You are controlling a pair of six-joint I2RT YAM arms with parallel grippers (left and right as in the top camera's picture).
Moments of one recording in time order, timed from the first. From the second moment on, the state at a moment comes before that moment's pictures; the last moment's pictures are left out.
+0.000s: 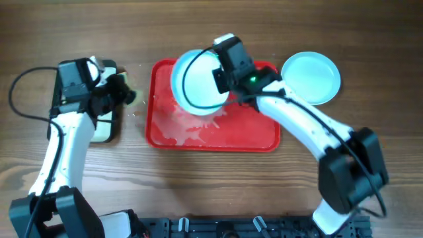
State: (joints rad) left arm 0.17 1.48 0.98 -0.45 0.32 -0.44; right arm 0.57 1.87 1.38 -0.46 0.14 0.19
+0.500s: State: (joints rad) left arm -0.12 1.75 0.98 -0.15 0.29 -0.43; right arm 0.54 2.09 1.36 -0.38 -0.26 0.31
